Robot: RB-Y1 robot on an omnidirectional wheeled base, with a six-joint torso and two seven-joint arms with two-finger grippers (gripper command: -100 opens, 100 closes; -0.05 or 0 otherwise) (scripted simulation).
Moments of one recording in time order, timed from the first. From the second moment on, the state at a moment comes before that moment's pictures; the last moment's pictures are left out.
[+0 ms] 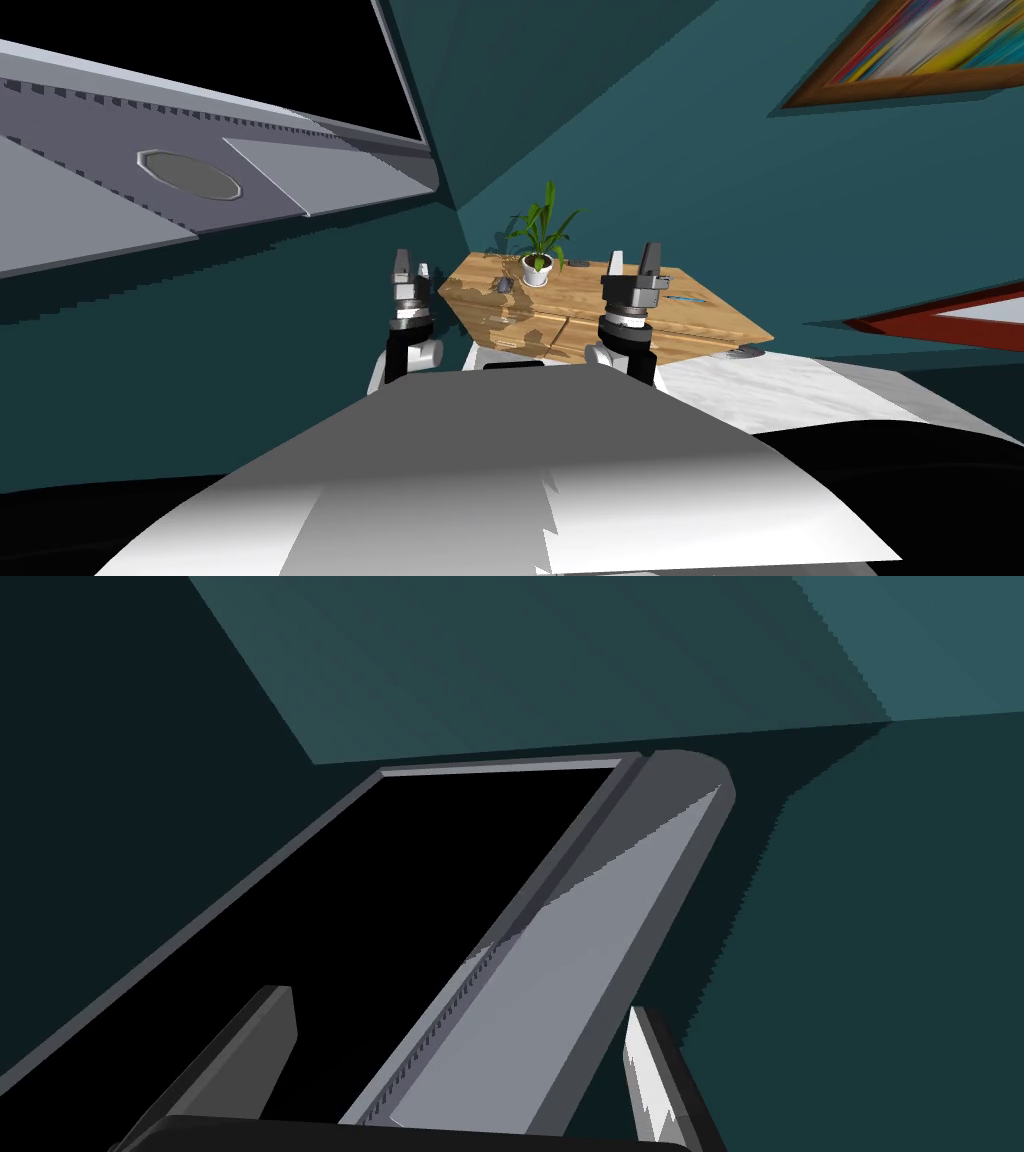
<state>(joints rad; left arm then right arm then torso) 0.39 0.06 0.01 -2.25 -0.07 -0.36 -0.10 0.53 -0.04 -0.01 -2.33 -0.03 -0.63 -0.09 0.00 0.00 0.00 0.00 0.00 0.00</state>
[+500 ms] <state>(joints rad) 0.29 0.10 0.05 -2.19 -0.09 -0.23 -0.09 0.53 -0.04 -0.01 -2.33 -0.03 -0.63 -0.09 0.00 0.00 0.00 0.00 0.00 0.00</state>
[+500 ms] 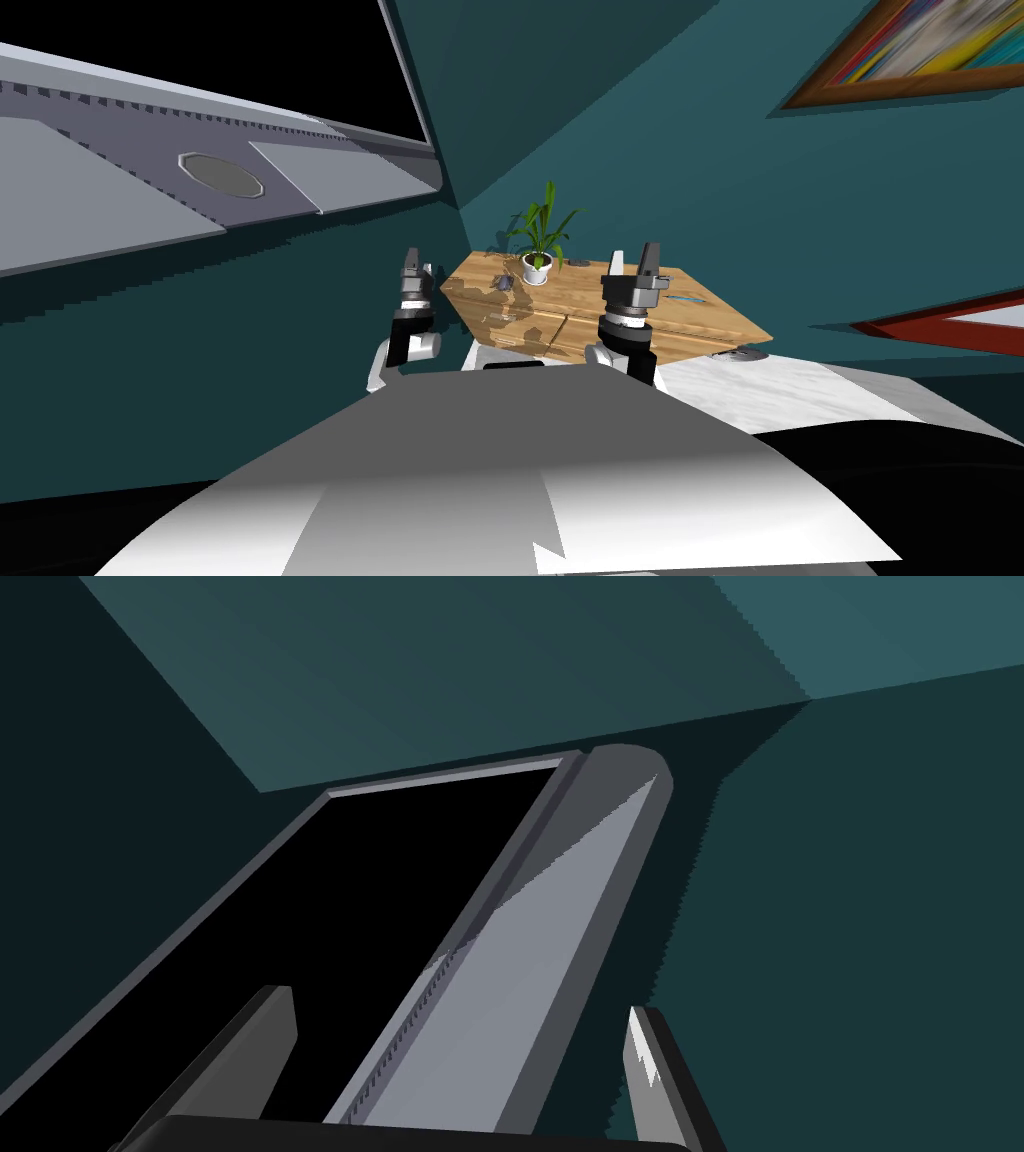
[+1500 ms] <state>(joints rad) 0.11 0.17 0.13 -2.06 -0.12 0.04 -0.07 0.53 -0.04 -0.01 -2.33 -0.03 -0.63 -0.09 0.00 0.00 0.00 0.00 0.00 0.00</state>
